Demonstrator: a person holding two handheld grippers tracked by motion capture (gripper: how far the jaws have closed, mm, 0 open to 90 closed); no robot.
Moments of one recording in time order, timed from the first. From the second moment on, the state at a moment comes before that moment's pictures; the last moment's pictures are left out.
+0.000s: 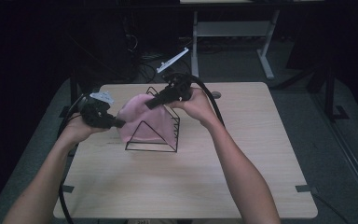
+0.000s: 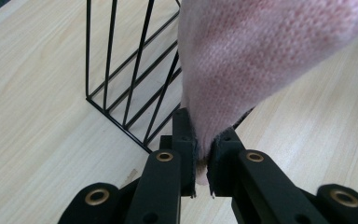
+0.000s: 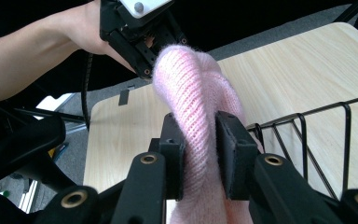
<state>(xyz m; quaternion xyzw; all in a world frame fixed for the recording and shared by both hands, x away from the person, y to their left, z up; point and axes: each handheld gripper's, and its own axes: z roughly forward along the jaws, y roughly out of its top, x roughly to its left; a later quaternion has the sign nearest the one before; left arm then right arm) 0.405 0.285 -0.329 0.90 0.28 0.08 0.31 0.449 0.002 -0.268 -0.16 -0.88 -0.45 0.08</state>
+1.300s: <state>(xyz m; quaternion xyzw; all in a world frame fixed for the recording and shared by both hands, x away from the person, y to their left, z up) 0.408 0.278 -0.372 0.93 0.28 0.07 0.24 0.445 0.004 -0.313 -0.16 -0.88 -0.43 0.12</state>
